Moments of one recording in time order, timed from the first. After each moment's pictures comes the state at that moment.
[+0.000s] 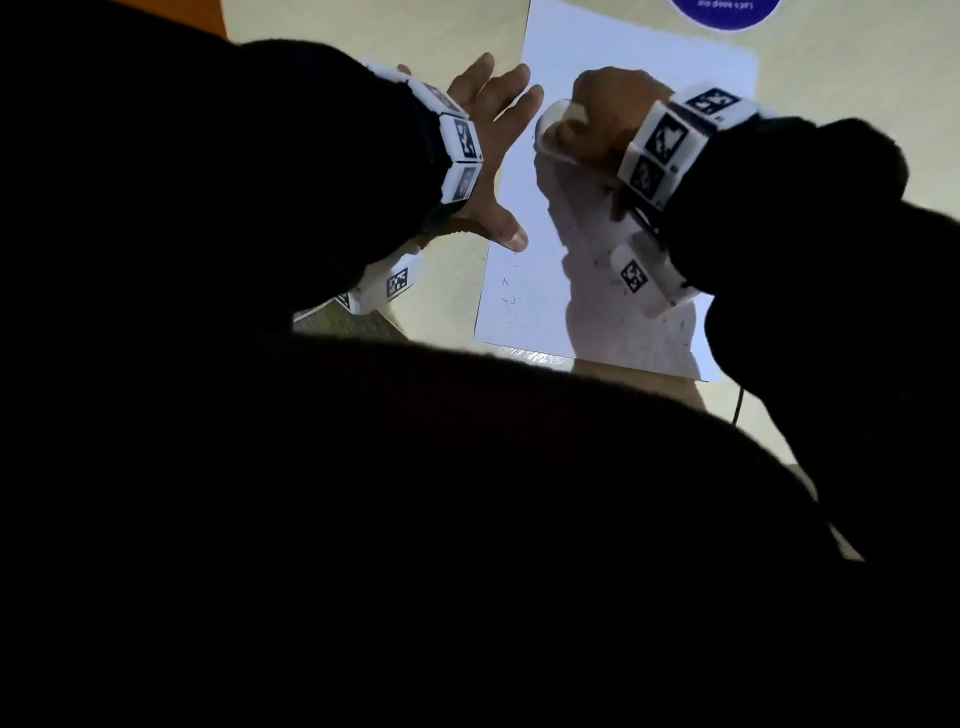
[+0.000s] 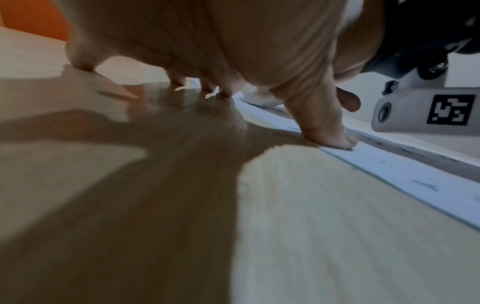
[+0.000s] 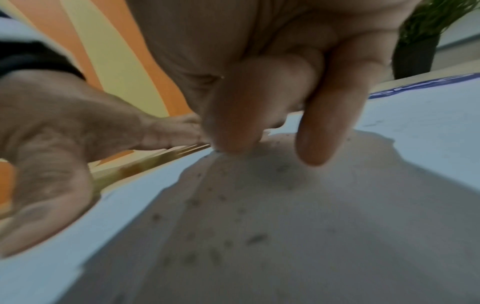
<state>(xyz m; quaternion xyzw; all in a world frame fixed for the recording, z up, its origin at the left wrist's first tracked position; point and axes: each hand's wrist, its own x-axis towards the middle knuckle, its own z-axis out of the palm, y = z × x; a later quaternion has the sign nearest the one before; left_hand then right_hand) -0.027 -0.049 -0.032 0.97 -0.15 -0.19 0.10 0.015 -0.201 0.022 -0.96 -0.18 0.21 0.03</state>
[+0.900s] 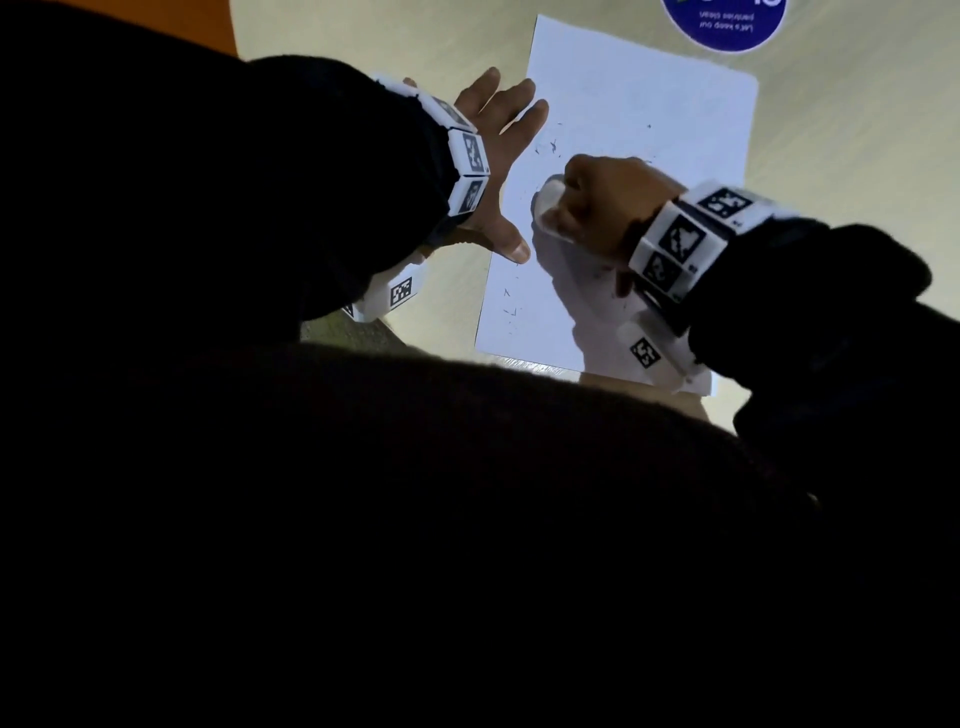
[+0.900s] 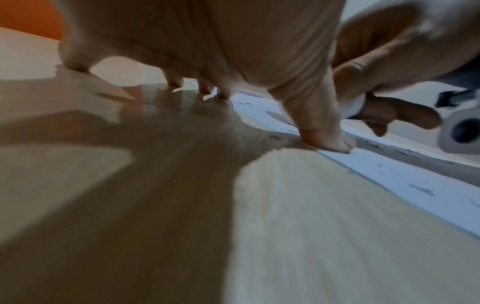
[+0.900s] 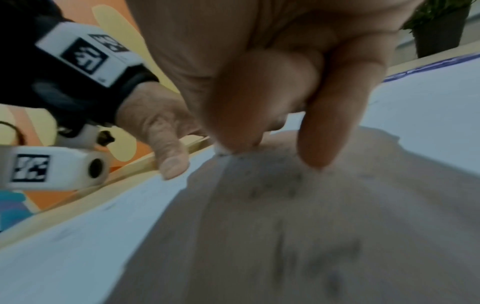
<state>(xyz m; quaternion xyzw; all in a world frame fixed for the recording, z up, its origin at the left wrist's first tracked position) -0.022 -0.048 -0.030 0.97 -0.14 -0.21 0.07 -0.012 -0.221 0.012 -0.95 -0.18 0.26 0.03</state>
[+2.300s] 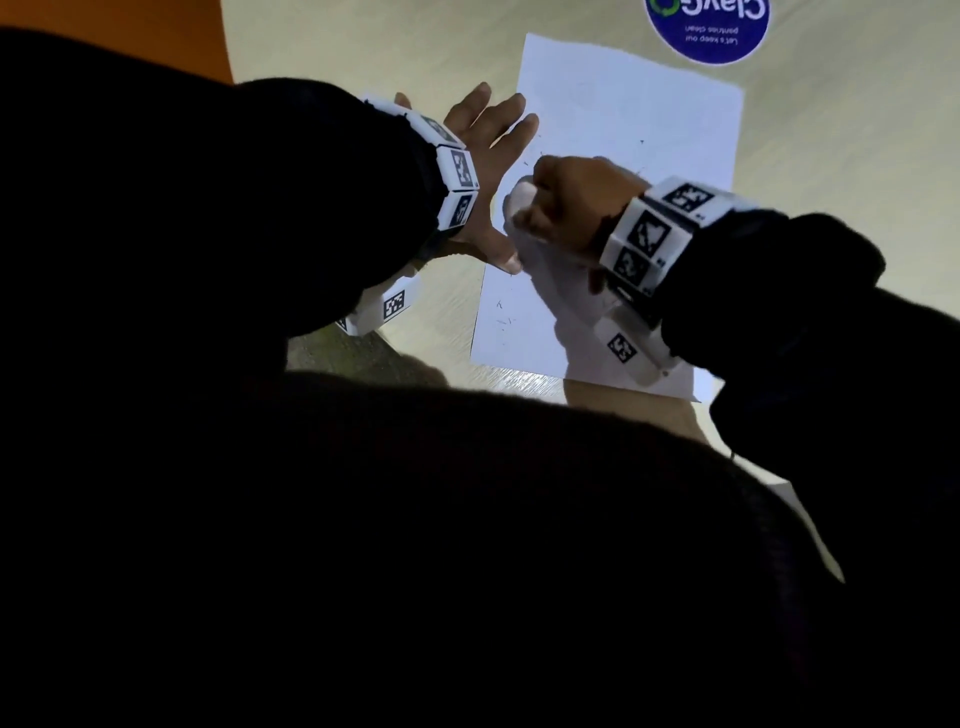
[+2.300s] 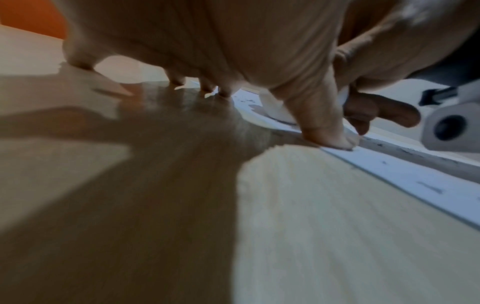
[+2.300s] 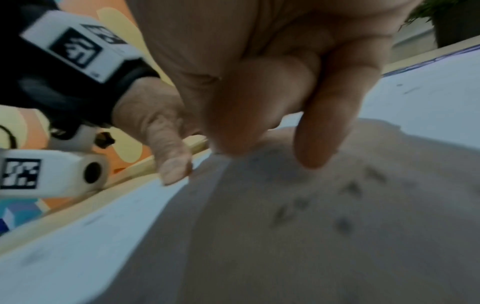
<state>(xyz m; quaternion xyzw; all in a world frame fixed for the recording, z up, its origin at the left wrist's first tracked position) -0.022 -0.046 -0.037 0.97 -0.14 -0.20 0.08 -0.005 -0.208 0.007 -0.94 -0.23 0.24 0.04</state>
